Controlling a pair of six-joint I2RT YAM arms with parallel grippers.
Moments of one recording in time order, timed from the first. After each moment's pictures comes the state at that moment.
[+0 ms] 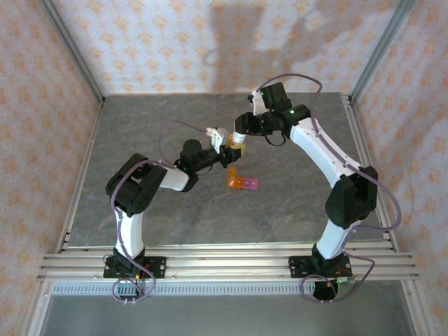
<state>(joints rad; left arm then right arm) -0.50 1.97 0.88 1.11 0.47 -0.17 0.45 1.74 1.65 -0.74 -0.34 0.39</state>
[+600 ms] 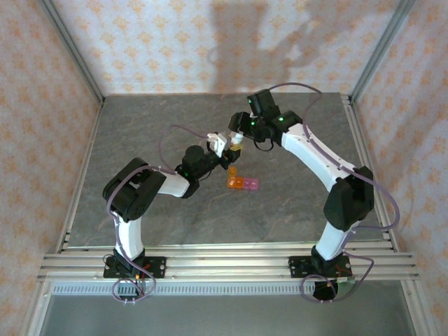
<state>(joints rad) -0.55 1.91 0.82 1.11 0.22 -0.01 0.52 1.73 1.63 -0.69 -0.09 0.75</state>
